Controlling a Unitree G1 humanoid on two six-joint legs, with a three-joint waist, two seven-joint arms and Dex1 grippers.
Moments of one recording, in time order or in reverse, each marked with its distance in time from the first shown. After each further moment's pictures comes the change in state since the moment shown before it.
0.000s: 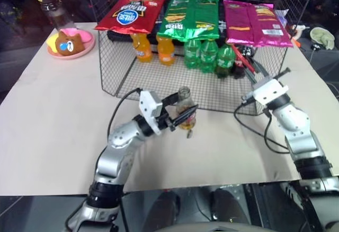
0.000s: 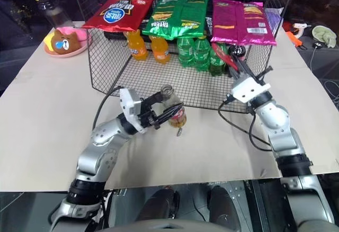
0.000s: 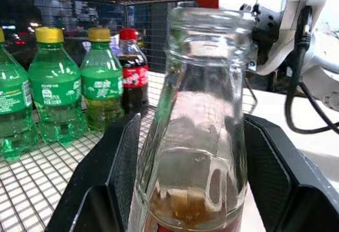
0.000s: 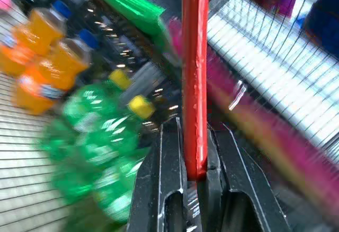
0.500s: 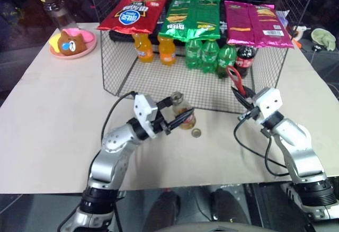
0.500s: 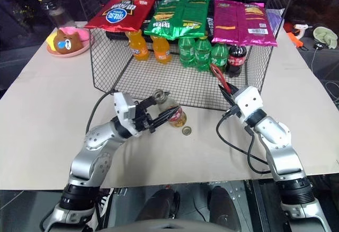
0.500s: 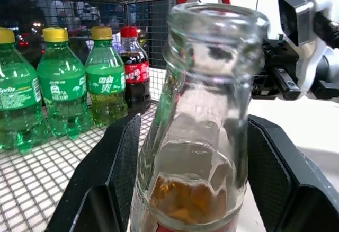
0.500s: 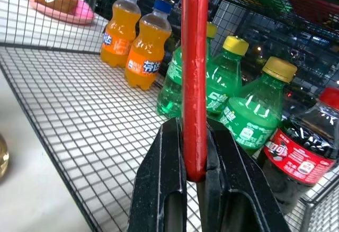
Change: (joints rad) left arm -0.012 0.006 -0.006 0.017 0.016 -0.018 -0.005; right arm 0.135 0.045 0.008 -0.255 0.241 0.367 0.174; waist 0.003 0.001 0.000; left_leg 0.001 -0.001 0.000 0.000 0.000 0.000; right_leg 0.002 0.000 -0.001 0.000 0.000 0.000
